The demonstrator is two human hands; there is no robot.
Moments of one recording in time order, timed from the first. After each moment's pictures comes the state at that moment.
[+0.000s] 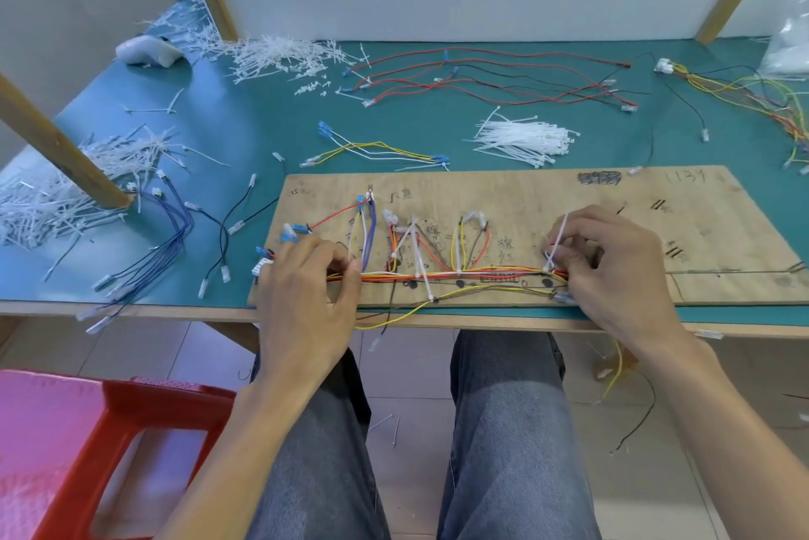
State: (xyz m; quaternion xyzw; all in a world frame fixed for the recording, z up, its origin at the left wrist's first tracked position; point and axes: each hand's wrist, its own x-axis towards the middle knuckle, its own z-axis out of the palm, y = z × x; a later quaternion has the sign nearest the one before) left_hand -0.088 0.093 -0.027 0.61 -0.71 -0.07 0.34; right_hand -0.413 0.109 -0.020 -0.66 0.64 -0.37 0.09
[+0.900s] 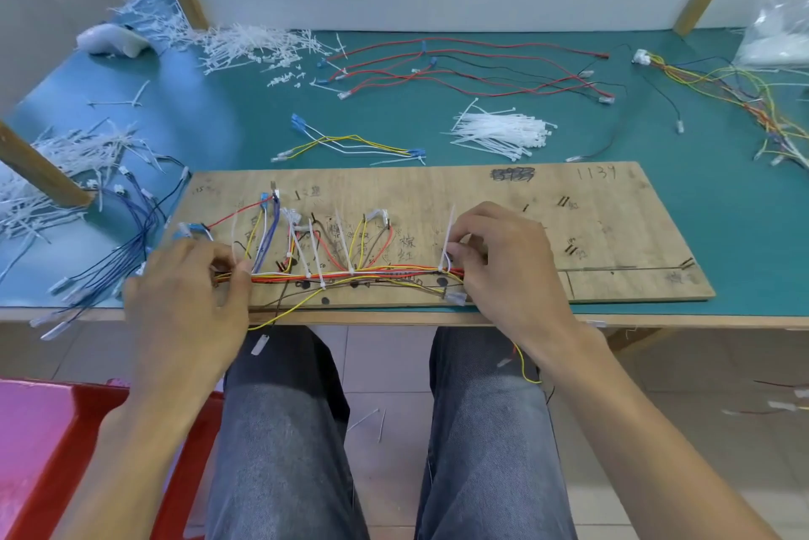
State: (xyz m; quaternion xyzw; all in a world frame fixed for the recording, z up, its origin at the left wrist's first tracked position) left_hand -0.027 0.091 -0.017 0.69 -0.68 0.03 0.24; right_hand -0.340 0.097 -0.011 -0.68 0.63 -0.35 0.12
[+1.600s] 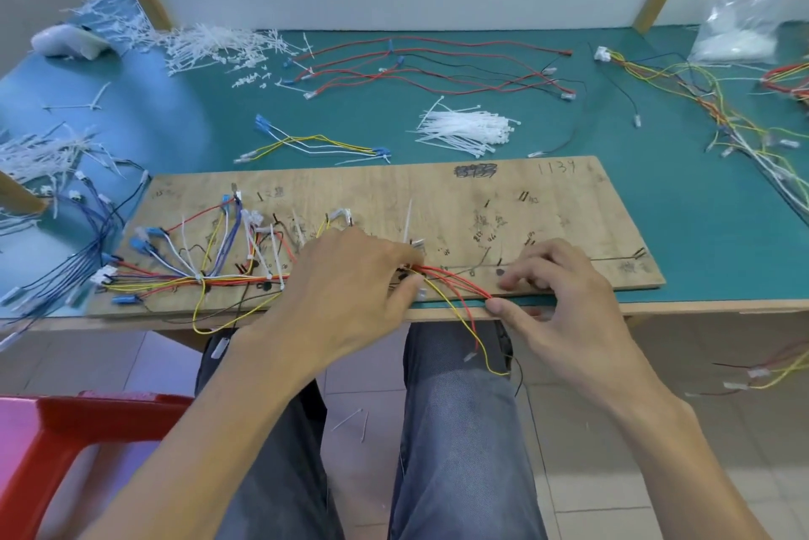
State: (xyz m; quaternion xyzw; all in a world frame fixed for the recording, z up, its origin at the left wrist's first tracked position) left_hand -0.178 0.087 0.022 0.46 -0.88 -0.03 0.06; right_hand -0.416 0.174 -0.010 -0.63 0.68 -0.32 0.19
